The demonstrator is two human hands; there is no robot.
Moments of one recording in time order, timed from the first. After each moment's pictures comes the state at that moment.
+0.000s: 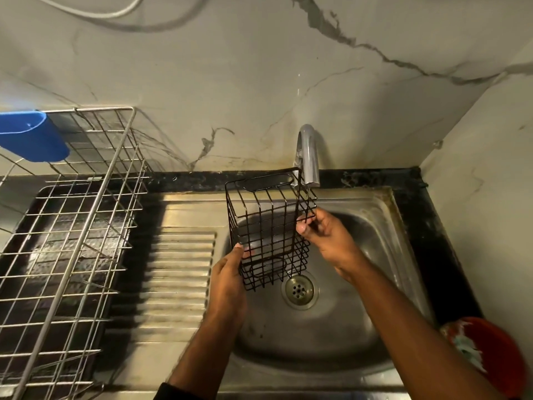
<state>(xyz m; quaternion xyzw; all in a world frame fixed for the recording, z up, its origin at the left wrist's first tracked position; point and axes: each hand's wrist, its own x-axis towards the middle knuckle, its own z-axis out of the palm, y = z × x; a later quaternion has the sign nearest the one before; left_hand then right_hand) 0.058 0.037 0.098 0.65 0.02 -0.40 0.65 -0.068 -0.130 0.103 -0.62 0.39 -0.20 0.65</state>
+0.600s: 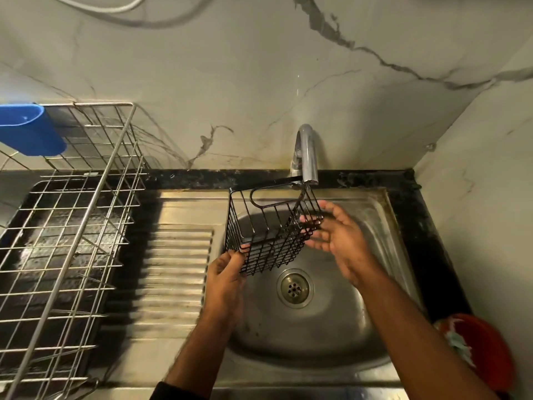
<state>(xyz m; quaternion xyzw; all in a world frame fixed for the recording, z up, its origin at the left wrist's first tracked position) 0.062 0.043 0.070 0.58 -0.02 -0.40 0.71 -0.081 -0.123 0.131 -0.51 0.47 -0.24 0.68</state>
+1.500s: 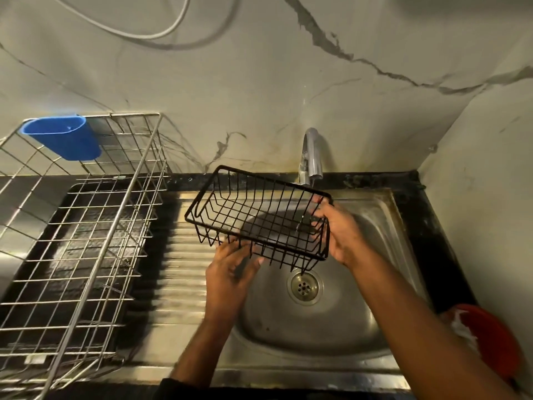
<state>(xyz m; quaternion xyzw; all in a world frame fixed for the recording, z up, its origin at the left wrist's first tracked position) 0.064 0.089 0.103 0.77 -0.38 -0.08 0.50 -0.064 -0.118 0.132 -0.43 0.48 -0.24 0.73</state>
